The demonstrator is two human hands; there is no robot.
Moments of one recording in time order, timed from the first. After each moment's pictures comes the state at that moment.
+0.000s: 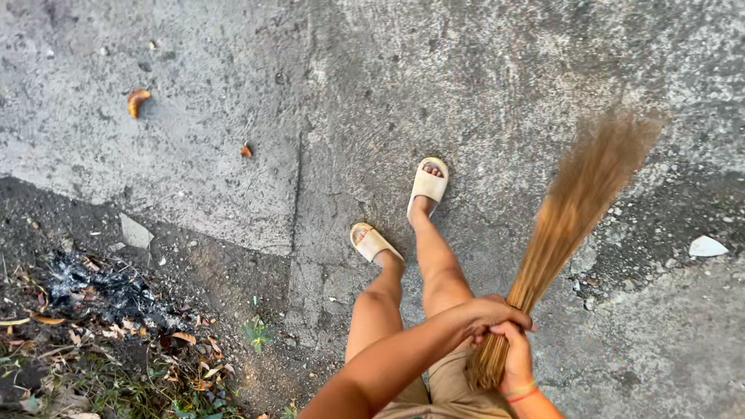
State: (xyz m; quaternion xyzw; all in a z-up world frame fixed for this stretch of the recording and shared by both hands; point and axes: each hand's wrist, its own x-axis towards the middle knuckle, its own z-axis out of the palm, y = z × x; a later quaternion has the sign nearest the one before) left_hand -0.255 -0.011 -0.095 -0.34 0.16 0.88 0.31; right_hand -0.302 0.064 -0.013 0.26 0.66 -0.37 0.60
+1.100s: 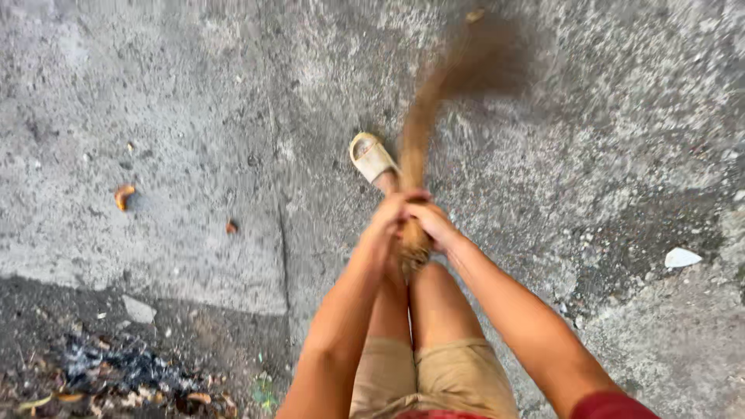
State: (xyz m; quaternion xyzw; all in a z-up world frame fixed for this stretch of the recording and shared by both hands) left_hand -0.237 -0.289 -0.321 -0.49 0.06 0.87 -0.02; right_hand -0.359 -0.285 -0.207 0.14 0.55 -0.30 0.77
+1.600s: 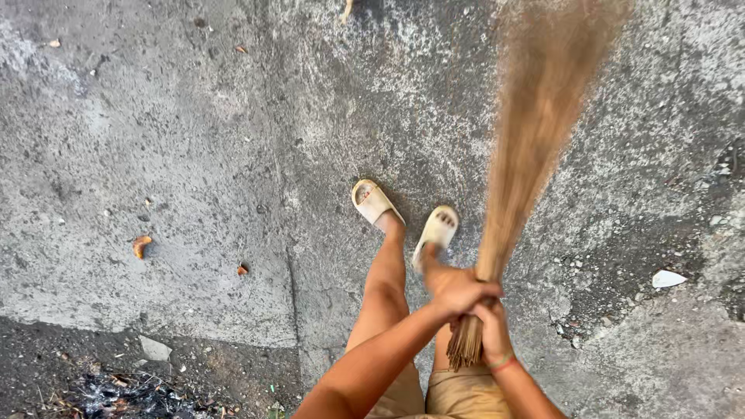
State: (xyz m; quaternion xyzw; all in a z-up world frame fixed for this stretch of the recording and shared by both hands) left_hand -0.363 -0.283 -0.154 -0.42 0.28 0.85 0.16; right_hand -0.415 -0.219 -0.057 0.14 0.69 -0.39 0.59
